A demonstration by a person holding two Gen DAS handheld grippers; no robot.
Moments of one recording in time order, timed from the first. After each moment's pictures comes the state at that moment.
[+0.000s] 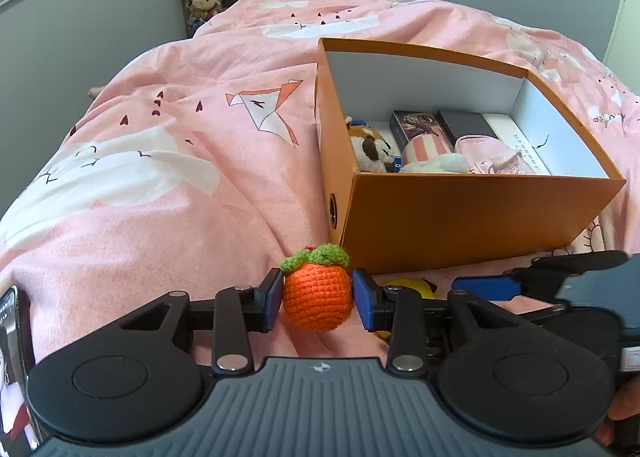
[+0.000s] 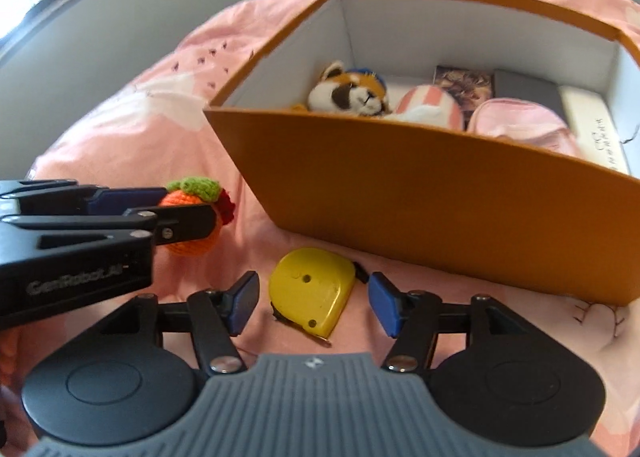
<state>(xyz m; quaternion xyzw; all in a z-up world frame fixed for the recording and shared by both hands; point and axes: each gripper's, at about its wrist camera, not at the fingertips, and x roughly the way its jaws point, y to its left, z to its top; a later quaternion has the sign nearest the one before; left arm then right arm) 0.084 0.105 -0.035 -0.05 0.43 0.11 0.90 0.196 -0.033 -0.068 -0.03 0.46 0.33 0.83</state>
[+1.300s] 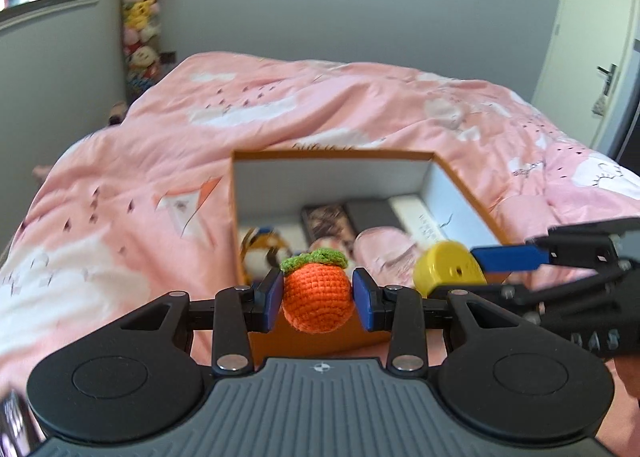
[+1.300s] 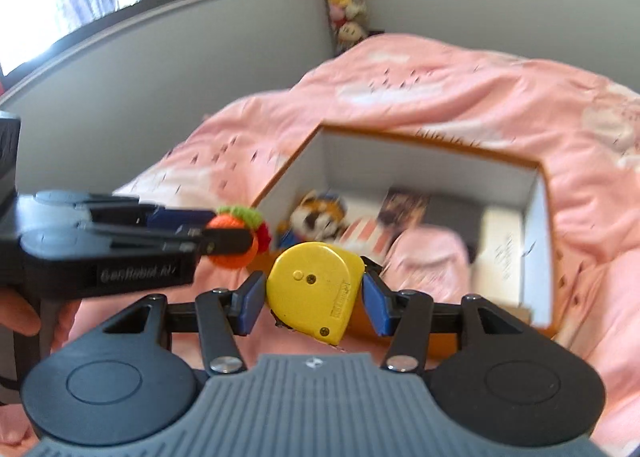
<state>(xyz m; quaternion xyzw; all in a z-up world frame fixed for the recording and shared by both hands) 0.107 0.074 0.037 -0.06 0.34 0.01 0.94 0.181 -0.105 0.058 -0.03 0.36 0.33 0.87</state>
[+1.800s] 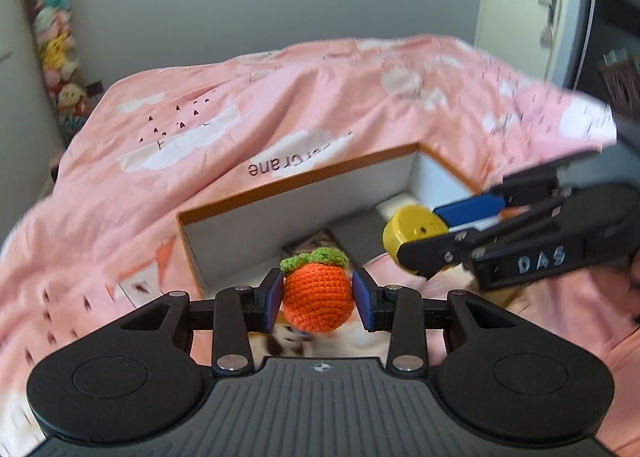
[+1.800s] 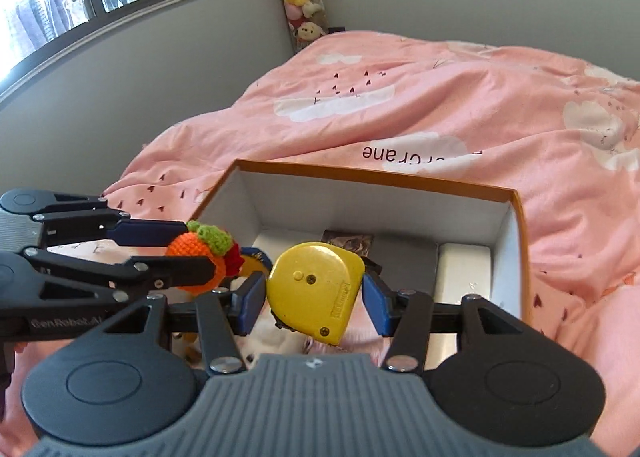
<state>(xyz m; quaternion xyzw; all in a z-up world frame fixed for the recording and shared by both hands) 0.205 0.086 0.018 0.06 0.37 -0.09 0.92 0.299 -0.098 0.040 -0.01 0.38 0.29 0.88</state>
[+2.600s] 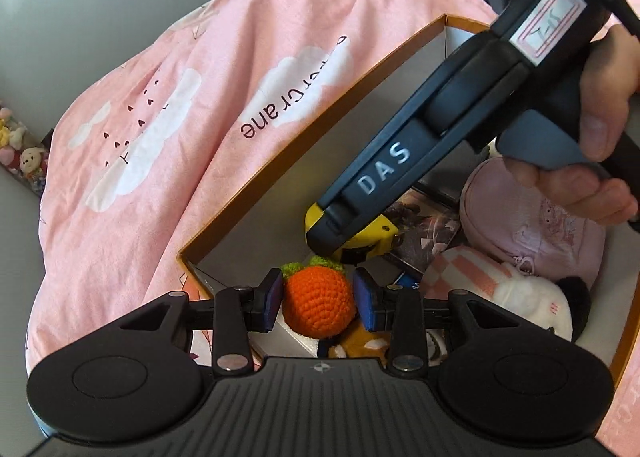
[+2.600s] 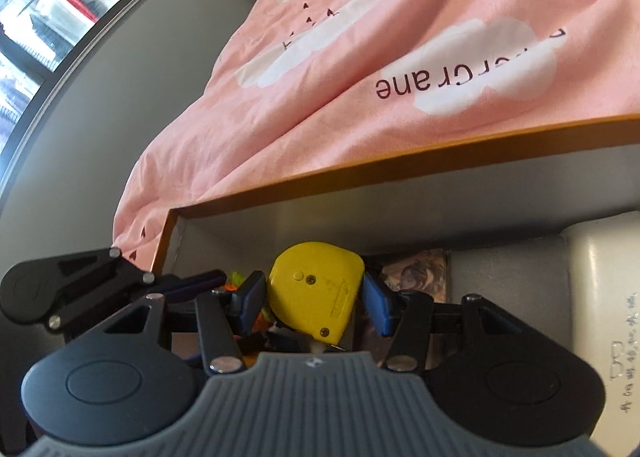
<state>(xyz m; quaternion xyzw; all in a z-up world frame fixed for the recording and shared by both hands) 0.274 0.097 -0.034 0.24 0.45 -0.14 0.85 0.429 -0.036 -0.043 0.16 0.50 0.29 0.80</state>
